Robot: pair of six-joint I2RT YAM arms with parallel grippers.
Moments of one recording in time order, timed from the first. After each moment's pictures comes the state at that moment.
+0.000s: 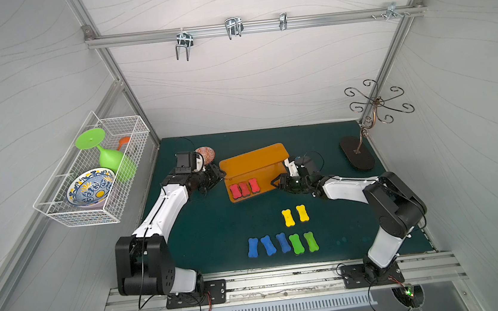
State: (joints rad) left arm -0.07 1.46 1.06 -0.53 0.46 -0.65; right arm 0.59 1.73 0.89 0.18 -0.41 0.77
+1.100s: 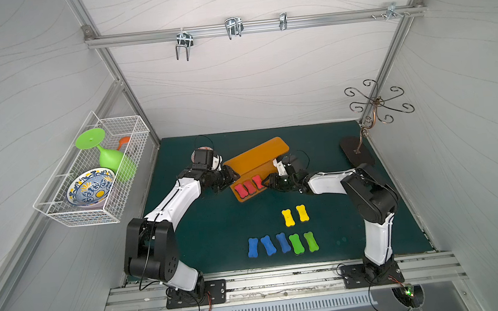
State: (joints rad) left arm -0.20 1.53 1.10 -0.52 0.48 -0.63; right arm 0.65 1.96 1.08 0.20 -0.40 0.73
